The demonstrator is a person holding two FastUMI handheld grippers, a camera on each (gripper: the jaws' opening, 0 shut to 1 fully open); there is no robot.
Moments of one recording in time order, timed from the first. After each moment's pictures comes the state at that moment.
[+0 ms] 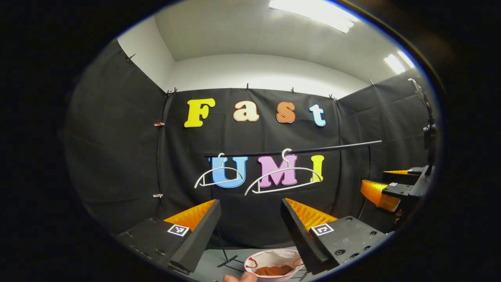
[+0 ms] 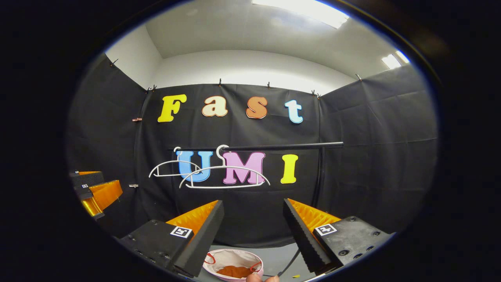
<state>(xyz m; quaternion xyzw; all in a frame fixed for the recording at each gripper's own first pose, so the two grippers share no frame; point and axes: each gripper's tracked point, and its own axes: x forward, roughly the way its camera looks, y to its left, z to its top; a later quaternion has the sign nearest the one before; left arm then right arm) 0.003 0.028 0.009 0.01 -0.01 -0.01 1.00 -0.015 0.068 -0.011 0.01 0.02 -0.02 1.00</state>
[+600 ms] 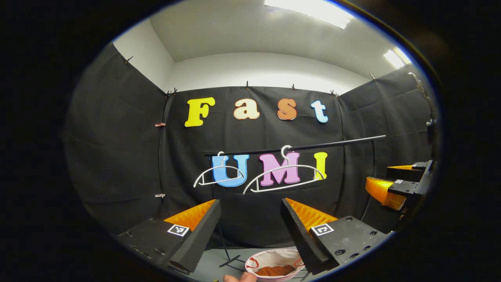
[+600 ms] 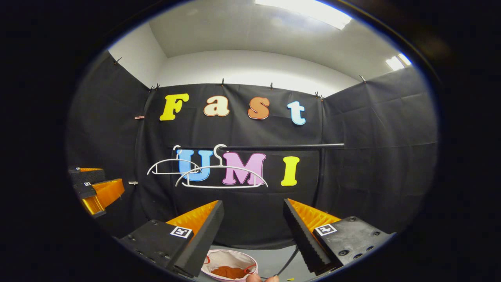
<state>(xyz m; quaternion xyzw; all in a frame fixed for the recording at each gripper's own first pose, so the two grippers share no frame) 0.019 0.002 0.001 0.02 0.00 0.01 1.00 -0.002 0.051 -0.017 0.00 0.02 0.00 1.00</state>
